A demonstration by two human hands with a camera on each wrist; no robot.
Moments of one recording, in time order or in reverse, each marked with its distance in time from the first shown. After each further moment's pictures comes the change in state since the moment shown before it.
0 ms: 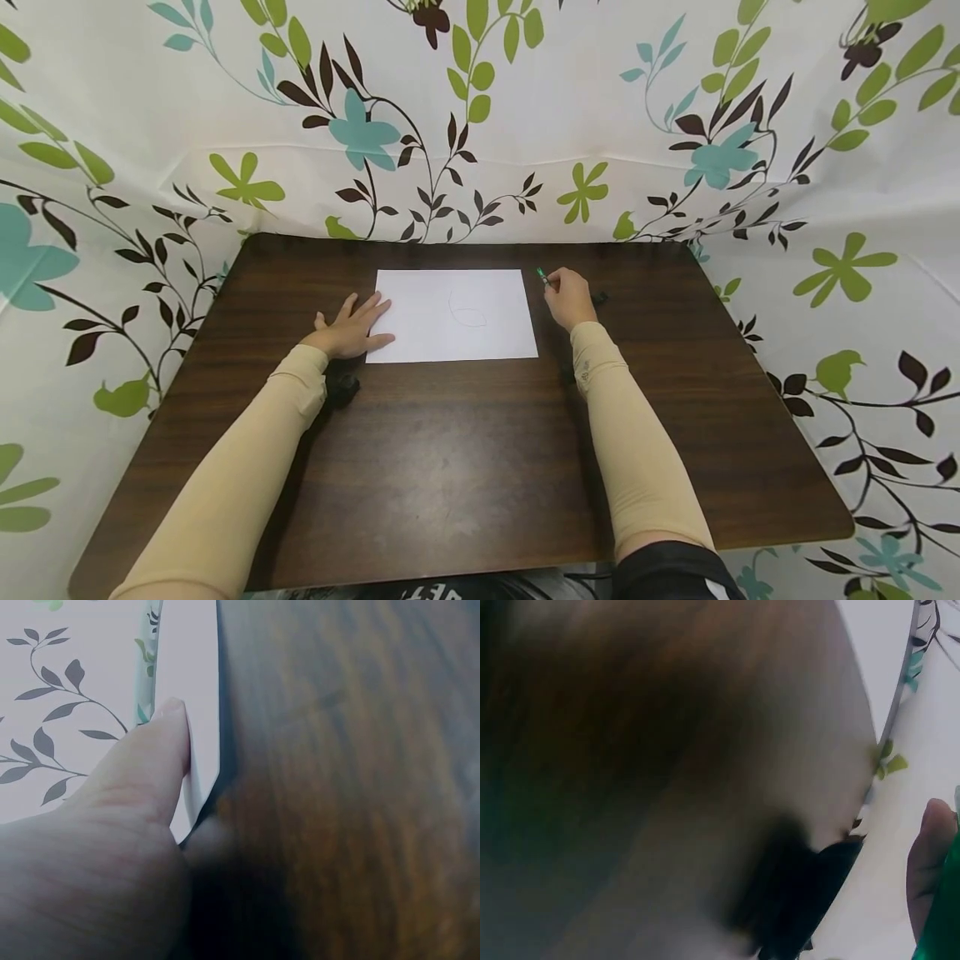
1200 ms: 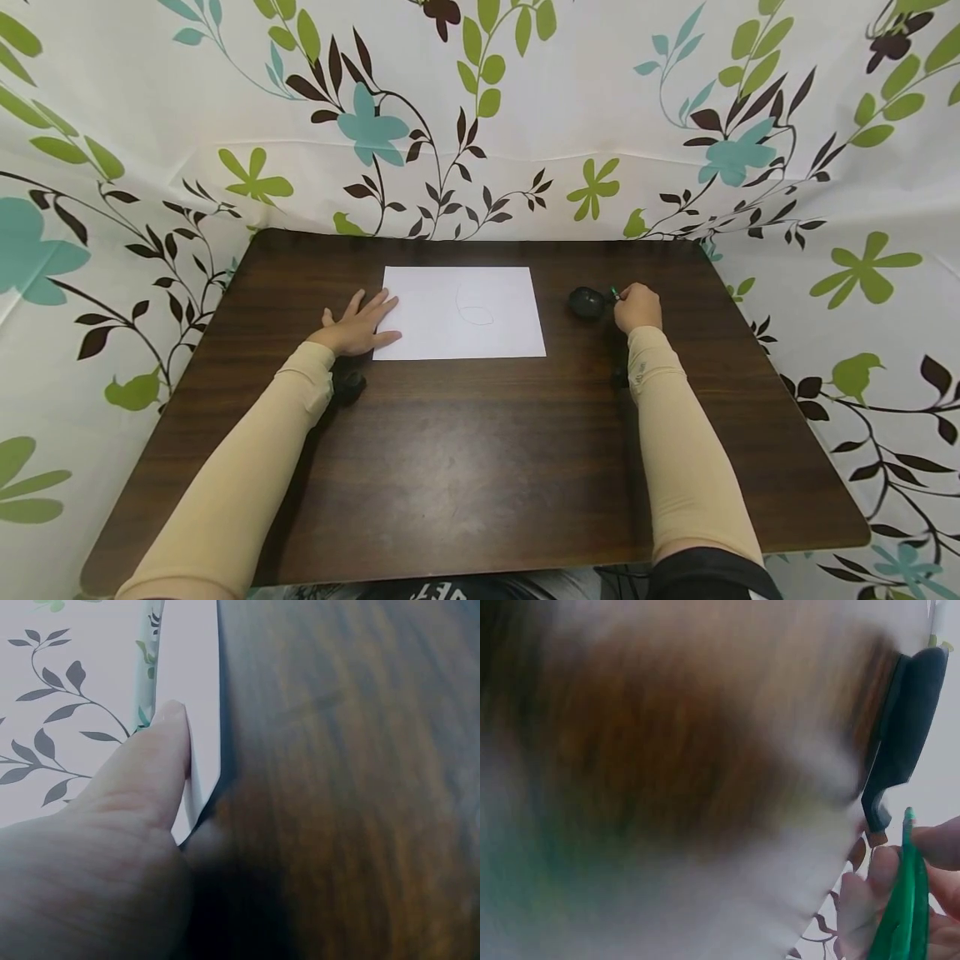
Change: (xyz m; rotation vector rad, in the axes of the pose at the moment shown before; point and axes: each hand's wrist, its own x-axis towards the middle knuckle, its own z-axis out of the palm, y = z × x) left_hand 0.003 -0.004 0.002 0.026 -0.005 -0.001; right_hand -0.017 0.065 -0.054 -0.220 0.020 0.235
